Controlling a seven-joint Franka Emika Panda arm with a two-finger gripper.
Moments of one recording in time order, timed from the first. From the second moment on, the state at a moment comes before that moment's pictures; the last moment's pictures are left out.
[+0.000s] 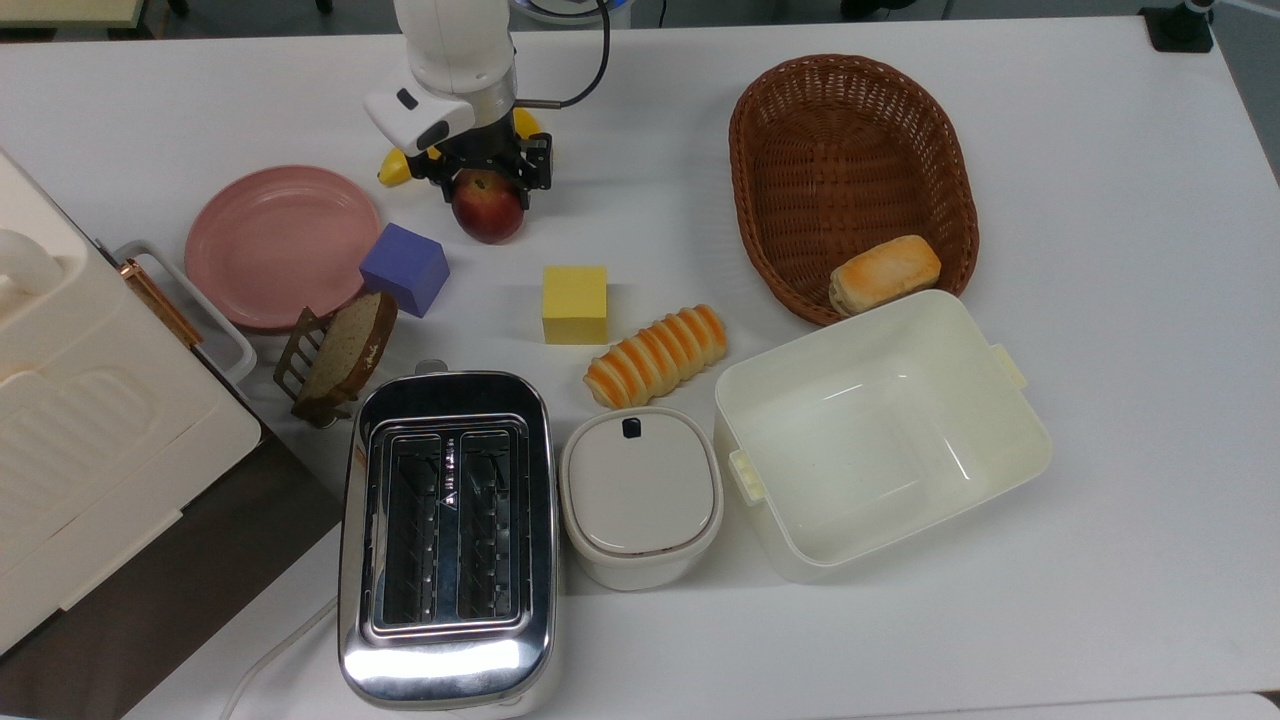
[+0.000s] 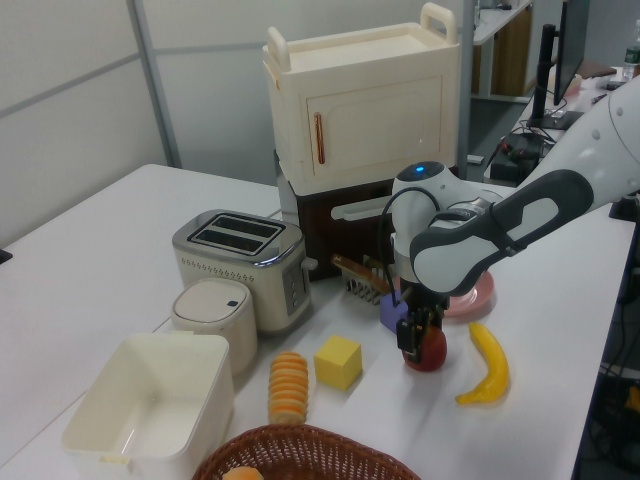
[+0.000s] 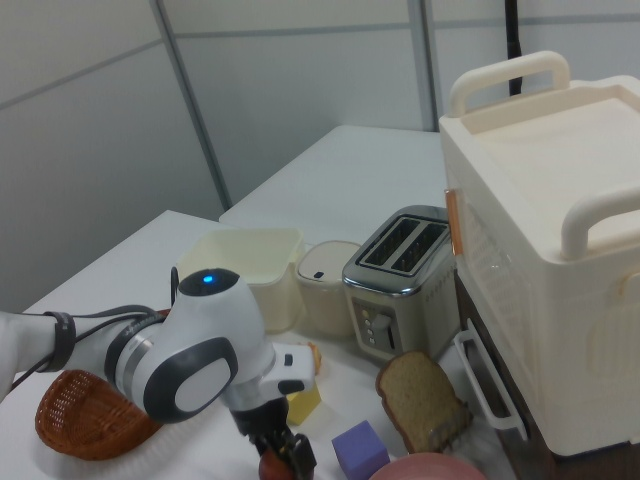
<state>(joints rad) 0.02 0.02 -0.12 -2.31 -0.06 2.33 -0.01</state>
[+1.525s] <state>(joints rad) 0.32 0.36 -0.02 -1.55 -0.18 2.26 0.38</state>
